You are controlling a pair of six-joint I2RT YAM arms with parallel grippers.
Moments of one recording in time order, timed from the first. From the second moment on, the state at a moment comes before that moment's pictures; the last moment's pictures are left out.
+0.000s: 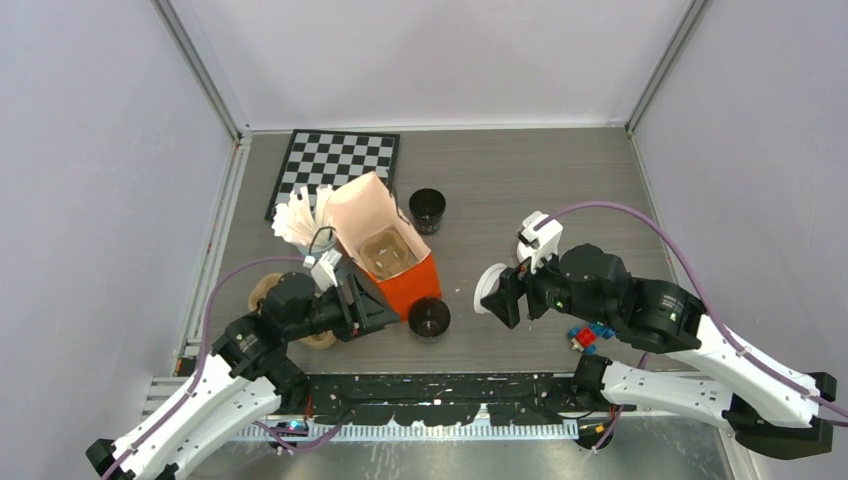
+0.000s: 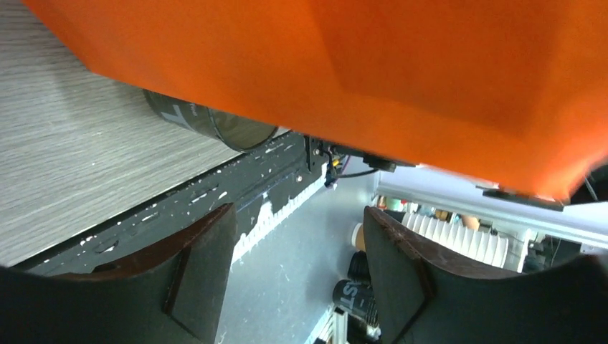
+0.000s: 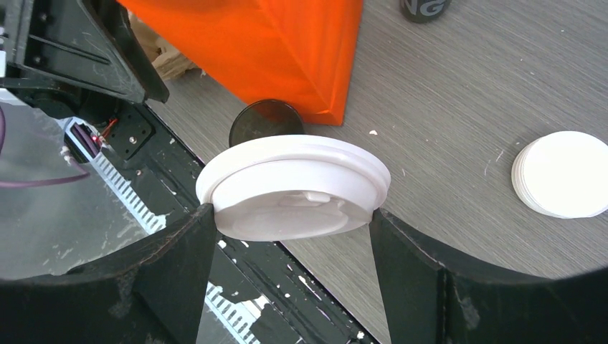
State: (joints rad) left arm -0.71 0.50 0.56 -0.54 0.35 -1.10; right arm 1.06 0.75 1.10 -0.85 0.16 0.34
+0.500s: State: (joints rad) left arm -0.98 0.58 0.48 -0.42 0.04 -1.29; right arm 1.06 0.72 1.03 -0.86 0.18 0.34
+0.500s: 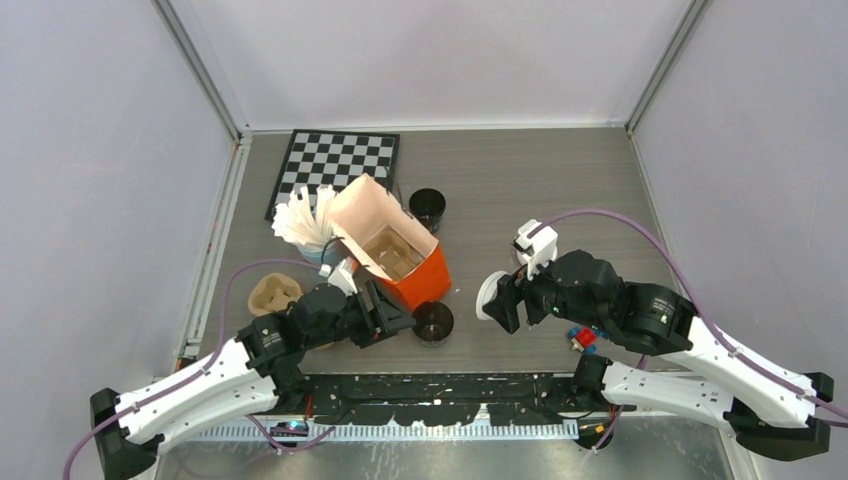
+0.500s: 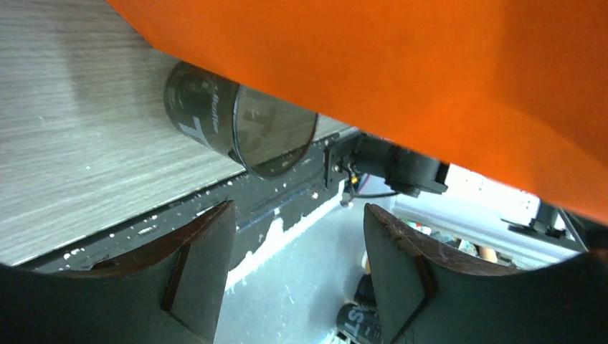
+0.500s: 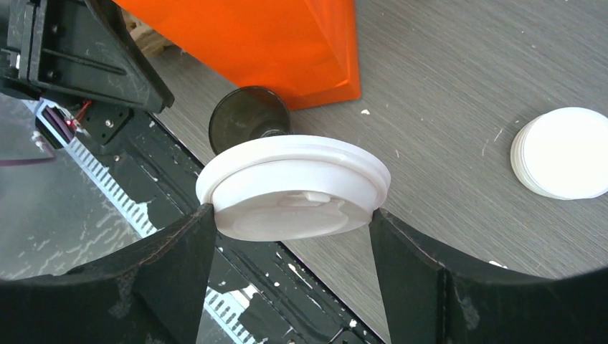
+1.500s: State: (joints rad) left arm -0.98 0.51 0.72 -0.57 -0.15 -1.00; right arm 1.06 0.91 0.97 -0.76 0.05 0.32
